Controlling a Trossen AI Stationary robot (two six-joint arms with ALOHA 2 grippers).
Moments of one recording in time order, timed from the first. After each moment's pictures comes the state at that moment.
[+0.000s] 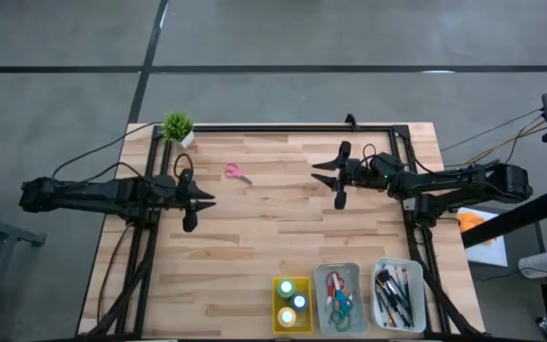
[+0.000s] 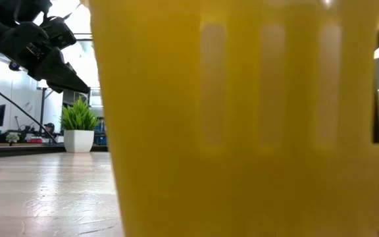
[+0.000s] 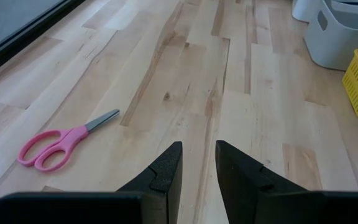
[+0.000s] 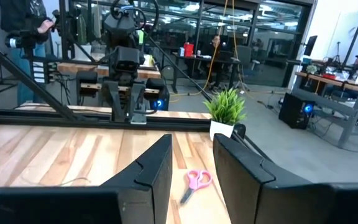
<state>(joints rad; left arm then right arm) 0.03 0.53 0.32 -0.35 -0.12 -0.16 -0.25 1.16 0.39 0.82 -0.10 -0.09</state>
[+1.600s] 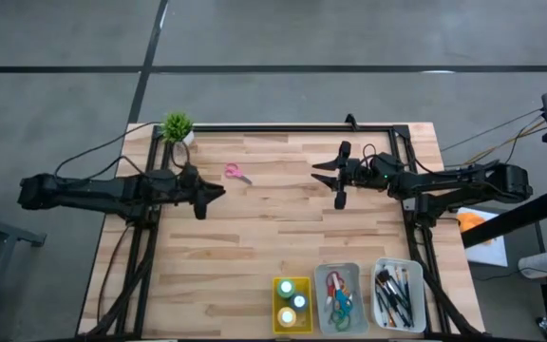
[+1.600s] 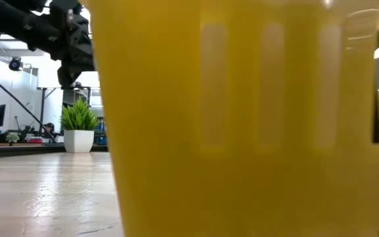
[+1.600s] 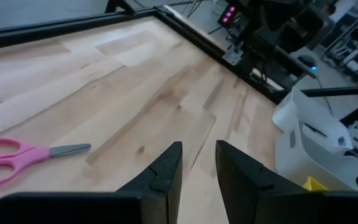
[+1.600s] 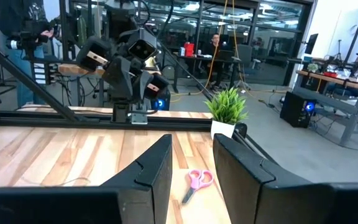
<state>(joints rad) 0.04 0.65 0.38 -0.11 -0.18 -0.58 -0.25 1.16 0.39 0.82 -0.10 -0.08</state>
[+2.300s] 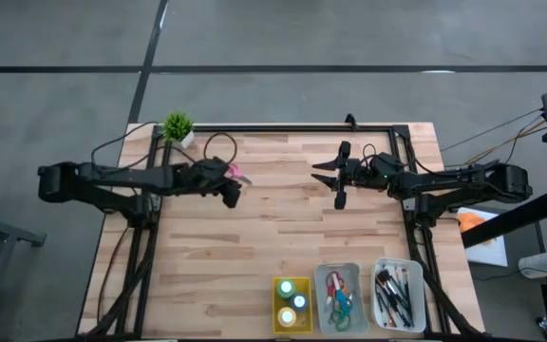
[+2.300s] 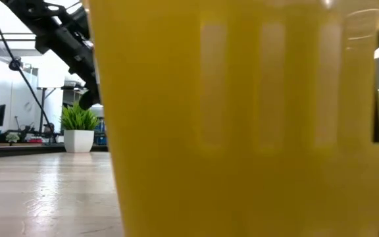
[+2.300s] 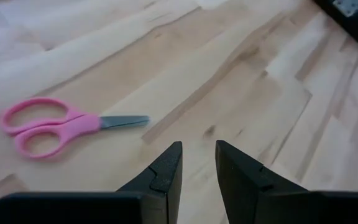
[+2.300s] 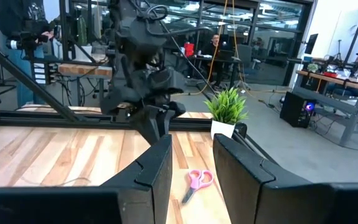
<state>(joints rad) 0.22 1.18 0.55 -0.10 -0.14 -0.60 -0.25 1.16 0.39 0.82 -0.10 -0.08</state>
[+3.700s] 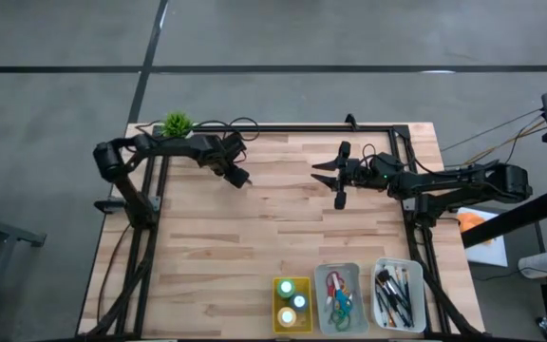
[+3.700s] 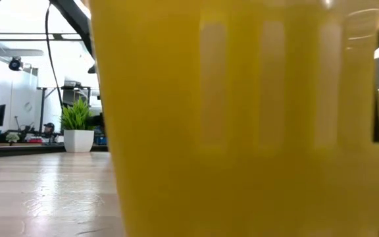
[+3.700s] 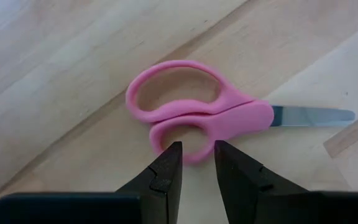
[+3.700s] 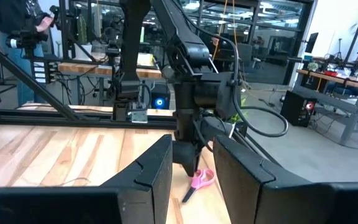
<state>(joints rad) 0.55 1.72 0.94 -0.58 -0.05 -0.39 -0.25 1.16 0.39 0.81 -0.10 -0.08</state>
